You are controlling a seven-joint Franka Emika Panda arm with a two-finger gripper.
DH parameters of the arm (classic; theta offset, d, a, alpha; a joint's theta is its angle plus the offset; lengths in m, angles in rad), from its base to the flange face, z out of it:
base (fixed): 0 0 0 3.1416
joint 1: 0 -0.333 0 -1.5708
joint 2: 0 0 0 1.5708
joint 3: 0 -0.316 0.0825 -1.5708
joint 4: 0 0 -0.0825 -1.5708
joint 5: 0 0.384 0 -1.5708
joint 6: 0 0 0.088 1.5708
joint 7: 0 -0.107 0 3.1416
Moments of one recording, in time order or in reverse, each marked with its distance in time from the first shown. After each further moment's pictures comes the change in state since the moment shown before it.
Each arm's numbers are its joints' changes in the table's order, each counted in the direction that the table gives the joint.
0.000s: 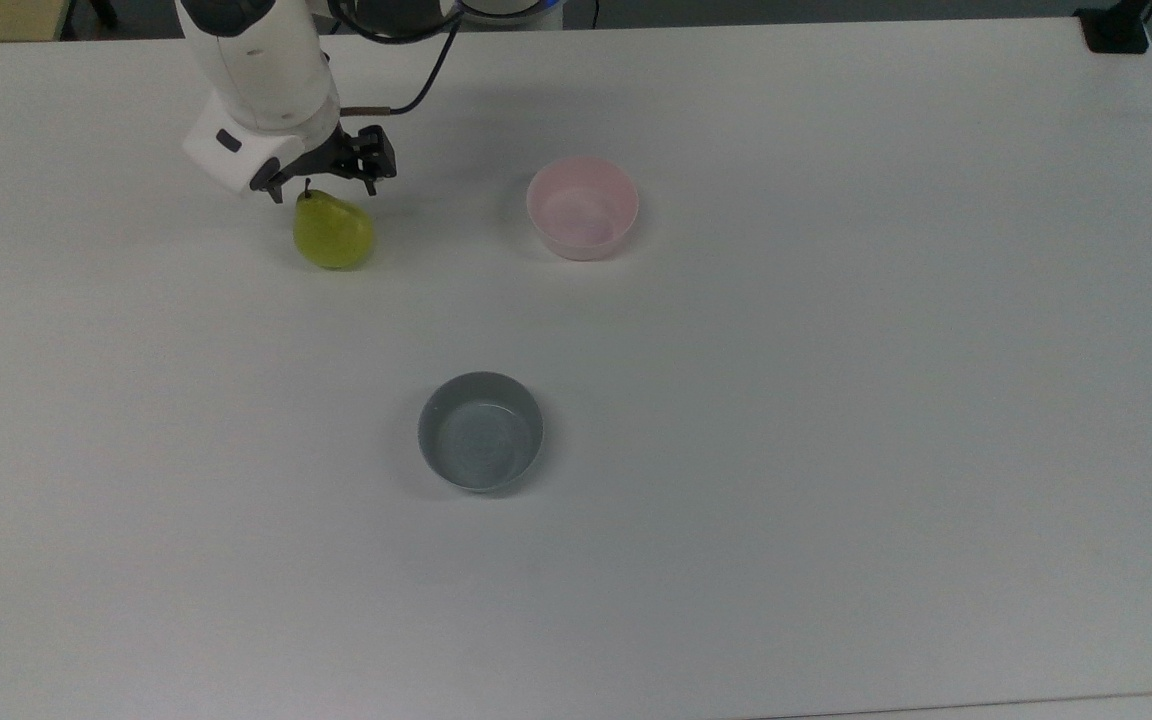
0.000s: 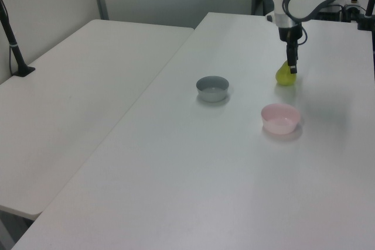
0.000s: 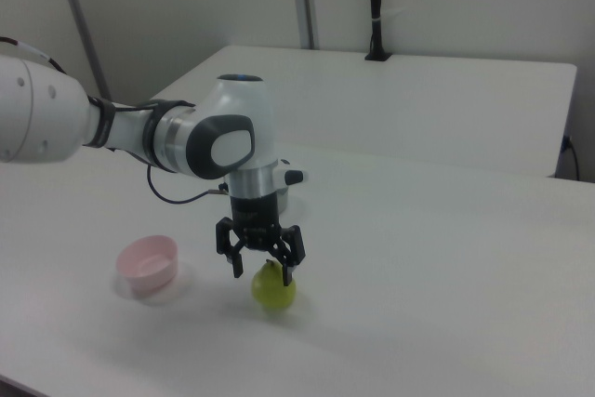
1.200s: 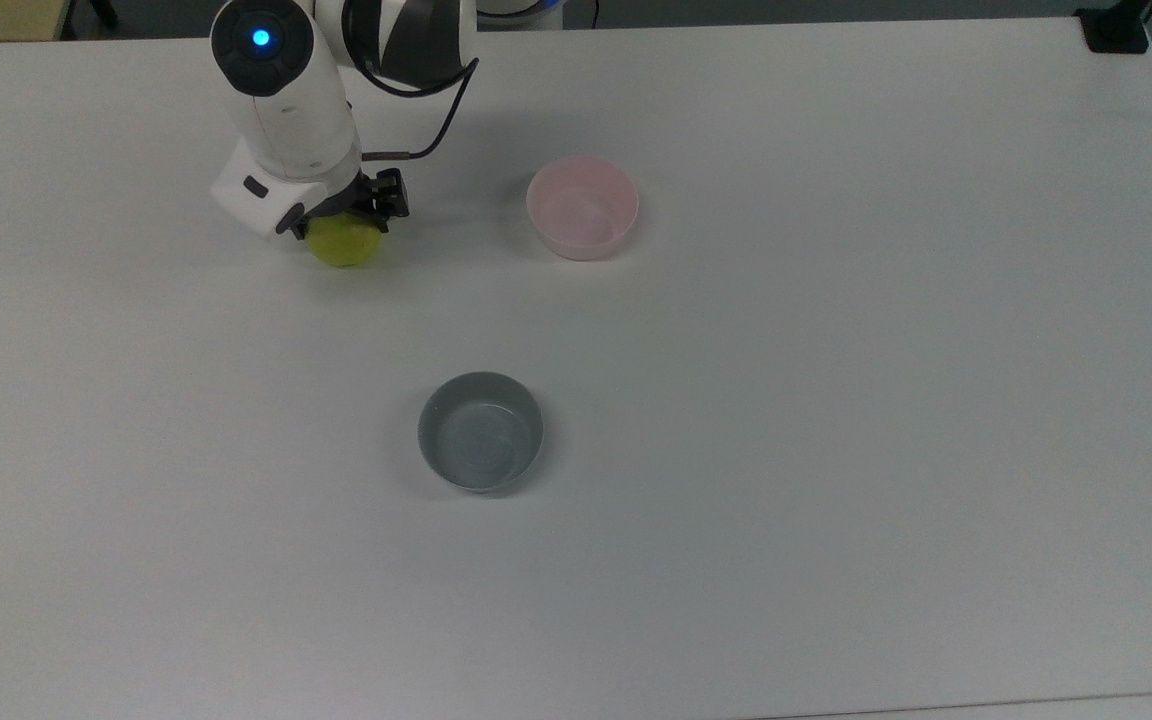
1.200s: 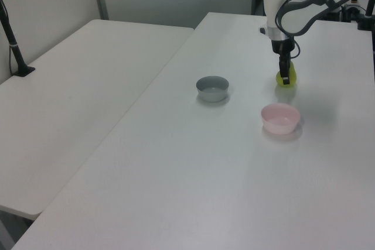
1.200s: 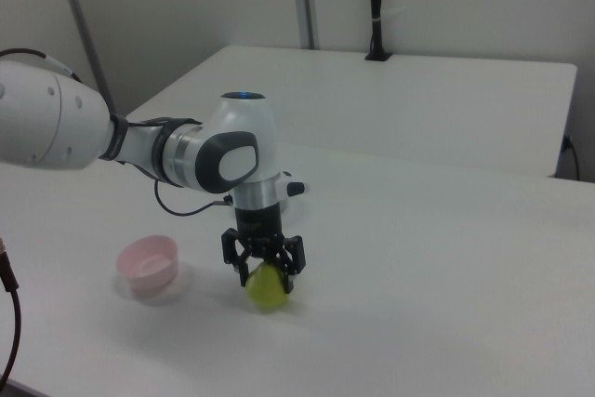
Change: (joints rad) arm -0.019 -0.084 -0.005 0.015 0.000 -0.075 -0.030
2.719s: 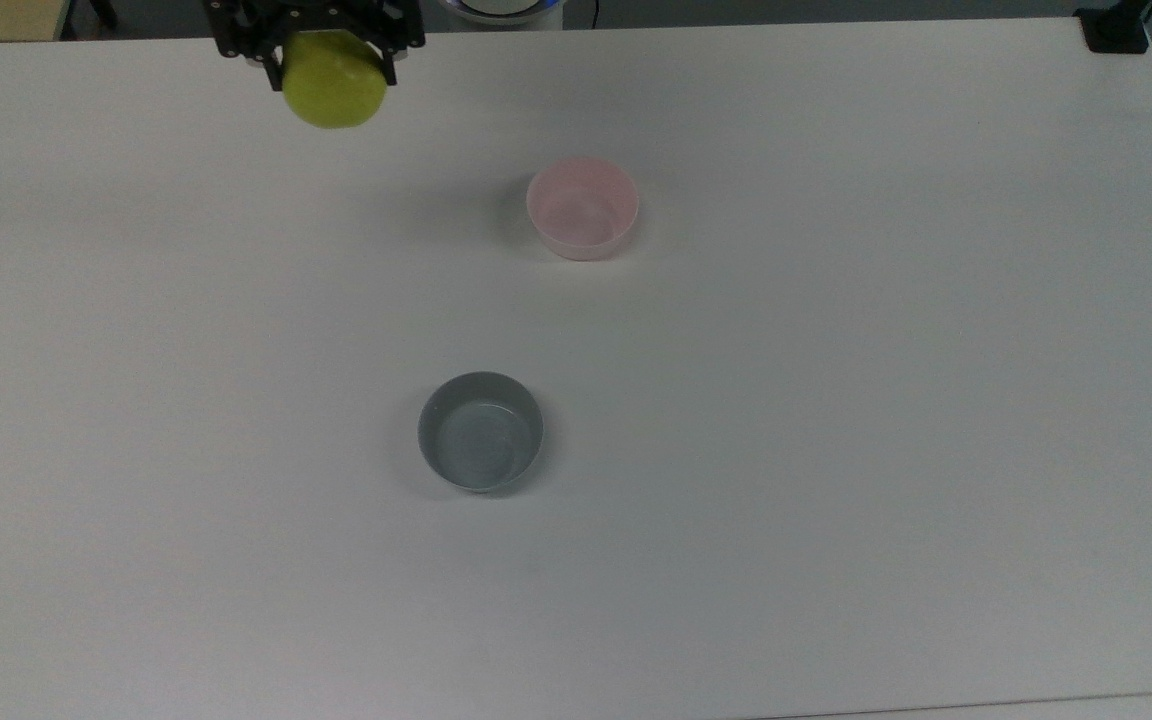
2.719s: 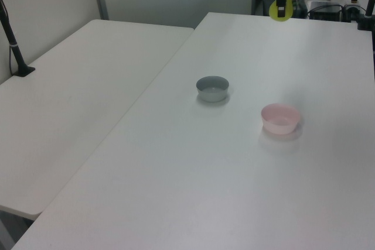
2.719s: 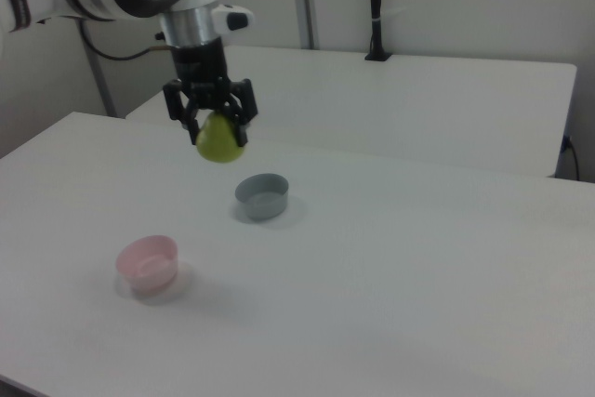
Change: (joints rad) arm -0.105 0.171 -0.007 0.441 0.035 0.485 -0.056
